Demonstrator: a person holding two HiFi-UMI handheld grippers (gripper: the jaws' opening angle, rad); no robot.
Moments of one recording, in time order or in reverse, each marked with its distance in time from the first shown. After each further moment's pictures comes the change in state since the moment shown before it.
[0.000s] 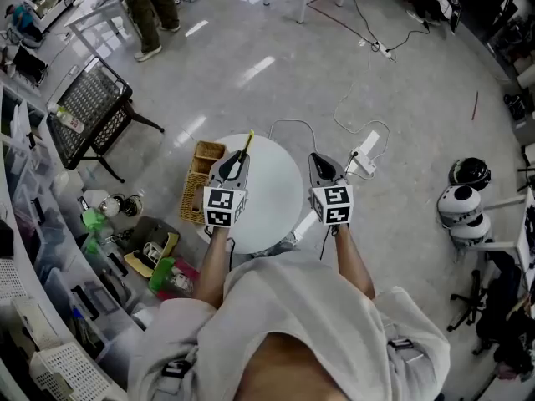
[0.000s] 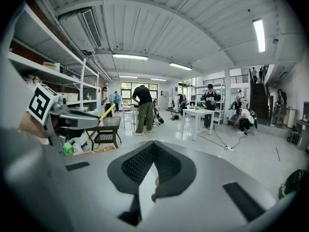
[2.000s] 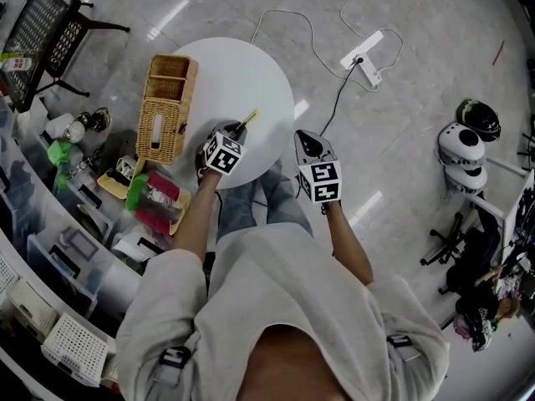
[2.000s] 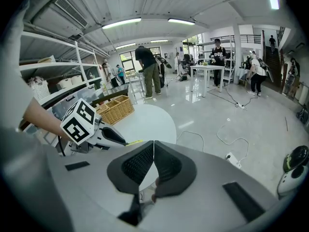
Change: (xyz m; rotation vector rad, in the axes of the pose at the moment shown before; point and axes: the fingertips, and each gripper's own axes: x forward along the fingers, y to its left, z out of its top) left arm 0.016 -0.105 -0.309 0.046 0.786 -0.320; right arm -0.029 0.027 -0.210 0.097 0.446 0.136
